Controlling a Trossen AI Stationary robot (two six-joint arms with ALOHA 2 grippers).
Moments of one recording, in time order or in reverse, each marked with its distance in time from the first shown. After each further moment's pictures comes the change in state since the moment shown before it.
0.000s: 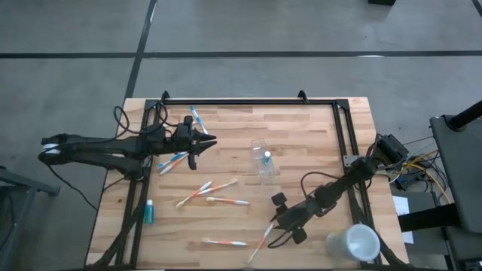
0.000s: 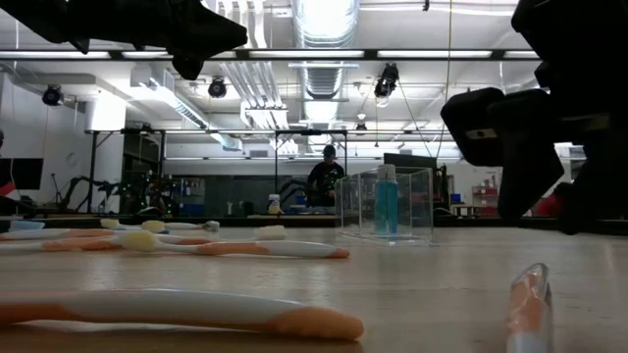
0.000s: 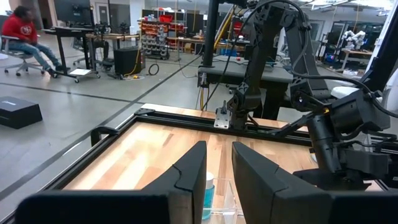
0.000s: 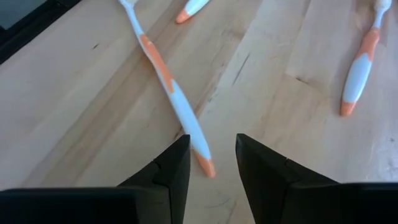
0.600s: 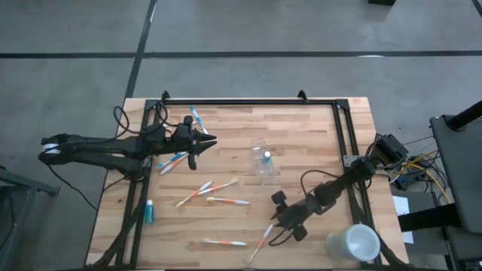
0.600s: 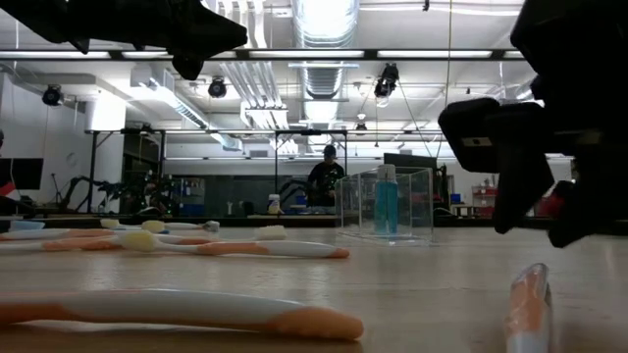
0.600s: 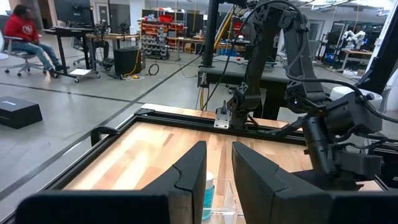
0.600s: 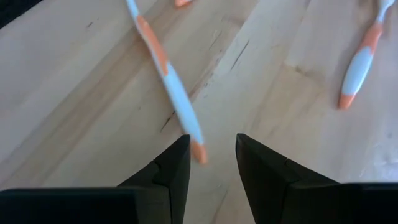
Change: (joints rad) left arm 0.000 0.000 0.000 0.000 0.000 0.000; right arm -0.020 0.002 -0.033 0.041 -0.016 -0.064
